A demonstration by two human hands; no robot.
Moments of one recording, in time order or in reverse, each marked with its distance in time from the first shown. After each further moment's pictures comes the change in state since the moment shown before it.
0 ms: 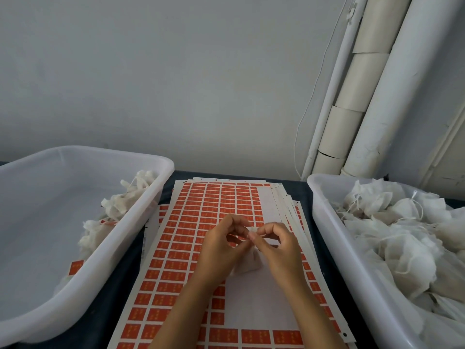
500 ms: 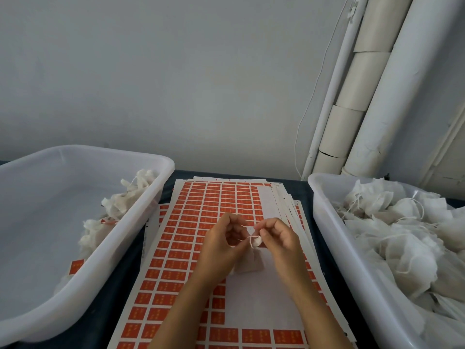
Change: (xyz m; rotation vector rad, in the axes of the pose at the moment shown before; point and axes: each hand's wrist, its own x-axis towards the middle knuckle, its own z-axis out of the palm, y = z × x) left_hand -0.002 -0.002 -0.002 -0.061 -0.024 -0.060; right_hand 0.003 -0.002 -0.006 0.169 -0.113 0.006
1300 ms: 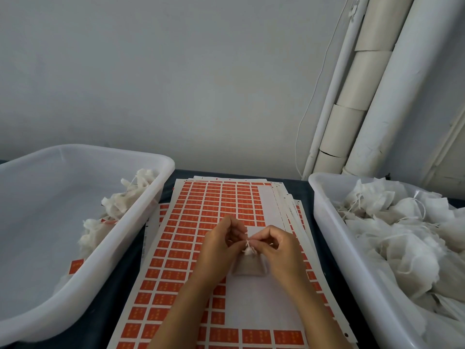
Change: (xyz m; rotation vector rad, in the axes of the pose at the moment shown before) left_hand 0.003 -0.012 -0.001 0.084 -0.022 0.029; right_hand 0.001 0.010 0.001 -0.233 -0.025 -0.042
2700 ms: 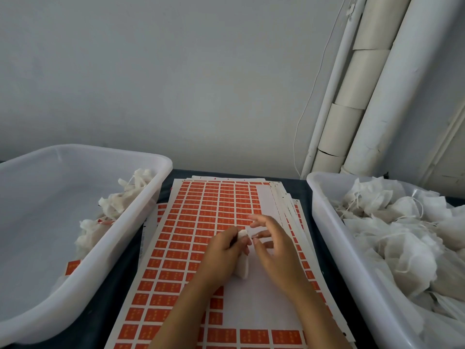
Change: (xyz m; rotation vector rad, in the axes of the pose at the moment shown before) left_hand -0.002 -0.005 0.009 0.025 -0.095 -0.128; right_hand 0.000 0.006 0.001 -0.135 -0.034 -0.144
